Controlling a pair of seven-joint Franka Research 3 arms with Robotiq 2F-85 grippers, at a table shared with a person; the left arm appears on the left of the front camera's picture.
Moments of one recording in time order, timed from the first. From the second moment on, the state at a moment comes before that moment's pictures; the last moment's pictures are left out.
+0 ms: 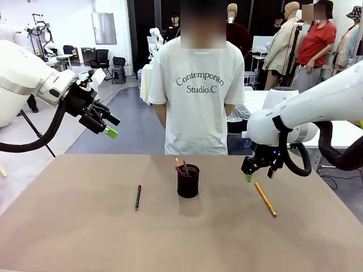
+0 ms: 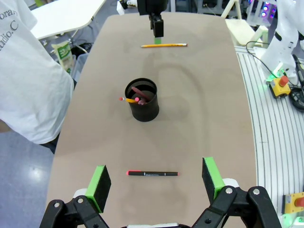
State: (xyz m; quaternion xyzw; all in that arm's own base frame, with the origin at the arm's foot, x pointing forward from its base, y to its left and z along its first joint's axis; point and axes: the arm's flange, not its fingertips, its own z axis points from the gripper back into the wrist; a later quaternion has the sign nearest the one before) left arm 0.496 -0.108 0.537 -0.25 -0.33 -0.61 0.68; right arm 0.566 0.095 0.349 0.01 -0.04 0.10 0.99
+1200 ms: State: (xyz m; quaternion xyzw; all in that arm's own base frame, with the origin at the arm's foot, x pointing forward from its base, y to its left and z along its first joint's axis) left arm 0.496 -0.108 0.537 -0.25 -0.33 -0.61 0.68; right arm 0.572 0.073 0.292 0.01 0.00 0.07 1.00
